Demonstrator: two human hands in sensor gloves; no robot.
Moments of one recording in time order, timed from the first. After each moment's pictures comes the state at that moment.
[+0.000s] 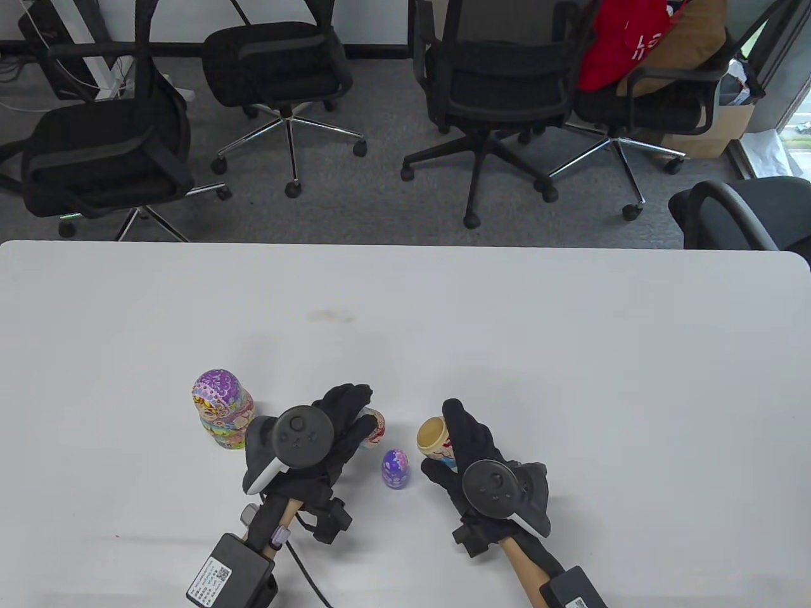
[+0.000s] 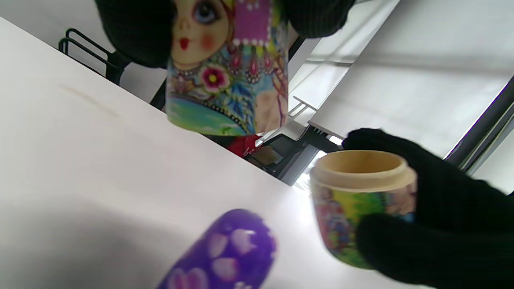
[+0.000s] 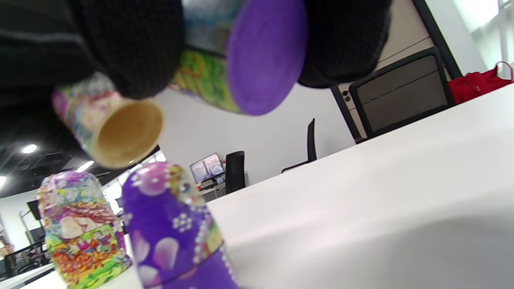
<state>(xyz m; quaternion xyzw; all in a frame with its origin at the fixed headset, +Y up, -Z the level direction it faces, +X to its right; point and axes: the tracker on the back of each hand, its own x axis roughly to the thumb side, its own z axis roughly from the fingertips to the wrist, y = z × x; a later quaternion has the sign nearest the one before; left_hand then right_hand) -0.152 -0.689 -0.274 -0.01 -0.19 0.33 0.93 0.094 -0.740 -0.241 0.16 -0.13 0.95 0.24</state>
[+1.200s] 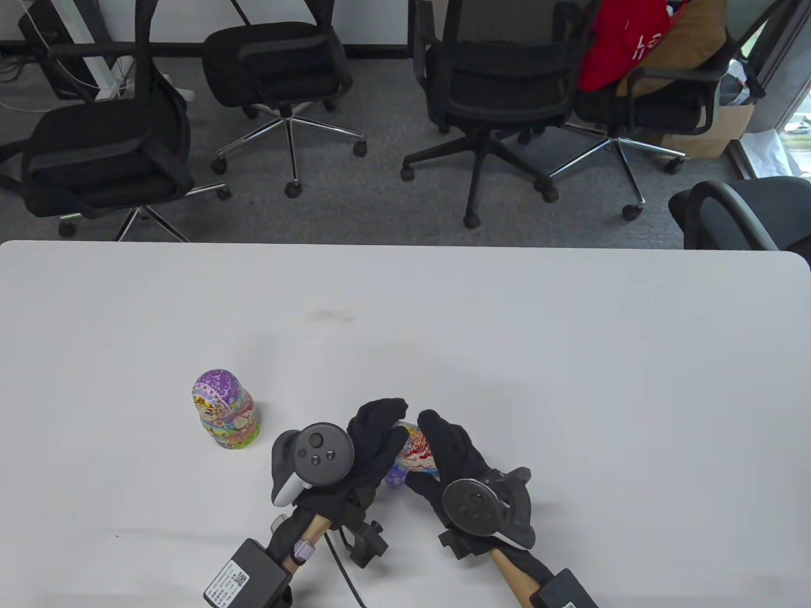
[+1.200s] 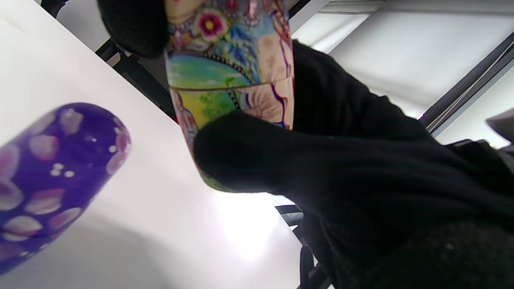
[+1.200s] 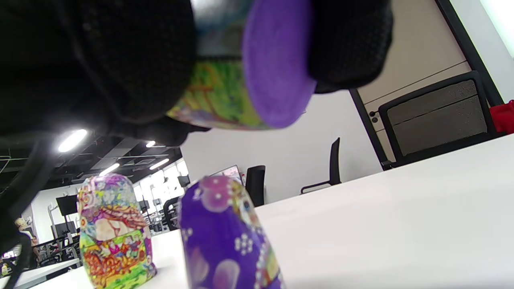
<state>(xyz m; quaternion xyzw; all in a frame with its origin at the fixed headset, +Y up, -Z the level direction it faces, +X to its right) -0.115 -0.705 -0.260 -0.04 -0.26 0.42 0.87 0.073 -0.729 -0.229 0.19 -0.18 0.94 0.23</state>
